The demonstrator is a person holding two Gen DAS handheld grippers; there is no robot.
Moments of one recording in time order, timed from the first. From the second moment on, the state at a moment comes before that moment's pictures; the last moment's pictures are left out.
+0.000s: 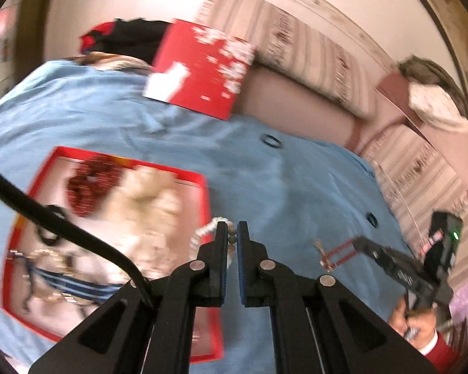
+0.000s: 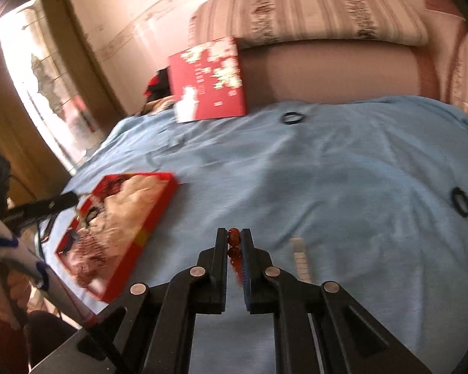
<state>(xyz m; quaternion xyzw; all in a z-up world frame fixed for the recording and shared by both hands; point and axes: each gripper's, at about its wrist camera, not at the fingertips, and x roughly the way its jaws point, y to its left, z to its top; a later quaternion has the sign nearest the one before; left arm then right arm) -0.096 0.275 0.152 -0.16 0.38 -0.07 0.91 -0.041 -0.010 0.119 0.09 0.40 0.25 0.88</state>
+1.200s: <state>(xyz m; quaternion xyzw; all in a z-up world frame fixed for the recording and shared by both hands) -0.053 0.466 0.078 -0.34 0.37 0.04 0.86 0.019 0.289 0.082 0.10 0.52 0.39 0.75</state>
